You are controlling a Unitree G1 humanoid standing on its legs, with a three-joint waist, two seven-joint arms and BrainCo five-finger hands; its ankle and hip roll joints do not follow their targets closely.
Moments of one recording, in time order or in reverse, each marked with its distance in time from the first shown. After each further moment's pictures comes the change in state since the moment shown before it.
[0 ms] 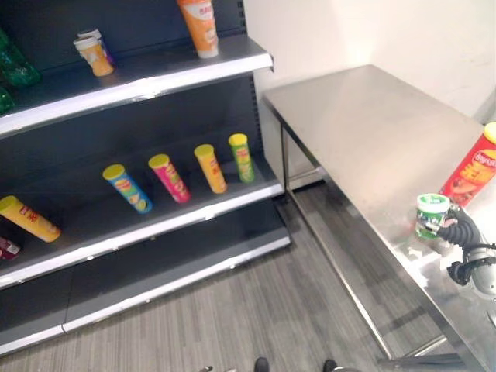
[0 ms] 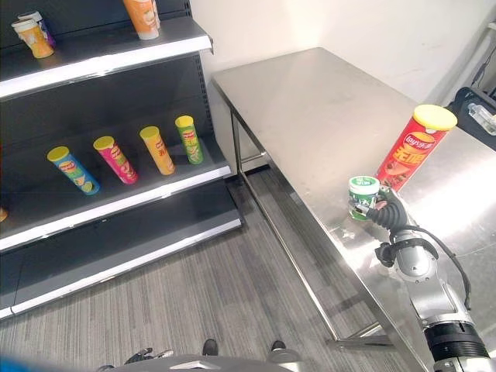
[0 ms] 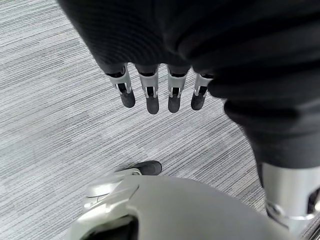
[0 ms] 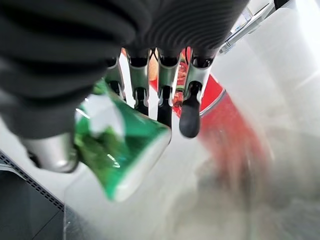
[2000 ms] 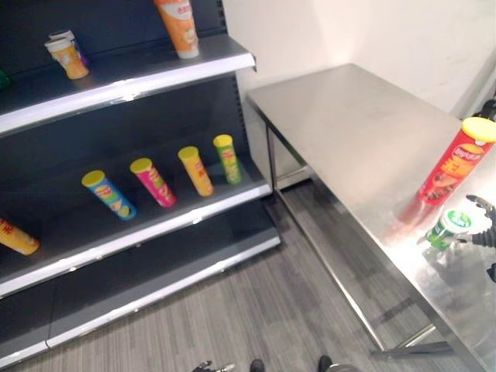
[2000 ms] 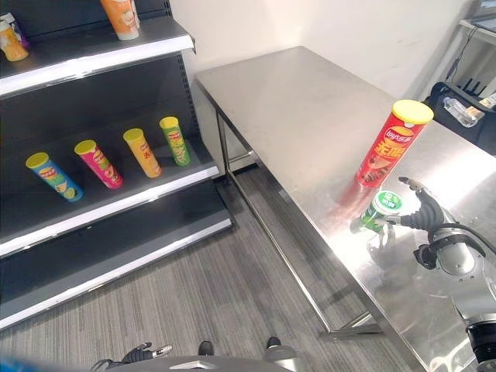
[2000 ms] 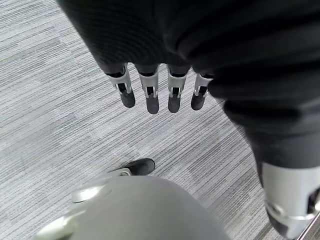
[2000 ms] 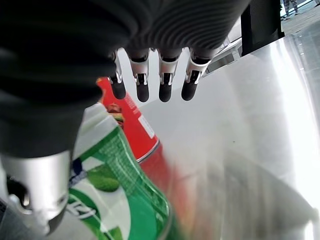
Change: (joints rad) left arm -0.029 0.017 -0.006 0.012 -0.002 -0.003 -0.015; right arm 0.031 -0.188 -0.046 0.097 0.040 0.004 0.114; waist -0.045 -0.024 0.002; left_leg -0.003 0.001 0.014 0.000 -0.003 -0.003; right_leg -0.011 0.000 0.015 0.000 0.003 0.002
